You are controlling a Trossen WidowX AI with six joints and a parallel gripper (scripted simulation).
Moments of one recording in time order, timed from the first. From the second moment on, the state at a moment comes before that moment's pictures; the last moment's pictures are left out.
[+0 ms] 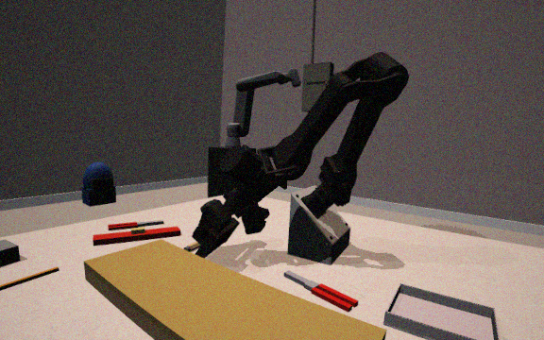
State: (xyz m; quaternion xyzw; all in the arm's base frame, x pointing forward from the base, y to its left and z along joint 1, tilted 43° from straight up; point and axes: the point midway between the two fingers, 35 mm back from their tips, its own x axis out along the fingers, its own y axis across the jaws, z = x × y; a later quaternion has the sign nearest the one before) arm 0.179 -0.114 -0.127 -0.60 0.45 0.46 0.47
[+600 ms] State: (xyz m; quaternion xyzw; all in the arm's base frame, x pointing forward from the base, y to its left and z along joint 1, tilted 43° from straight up) arm 0.178 -0.112 -0.128 -0.62 0.47 0.43 0.45
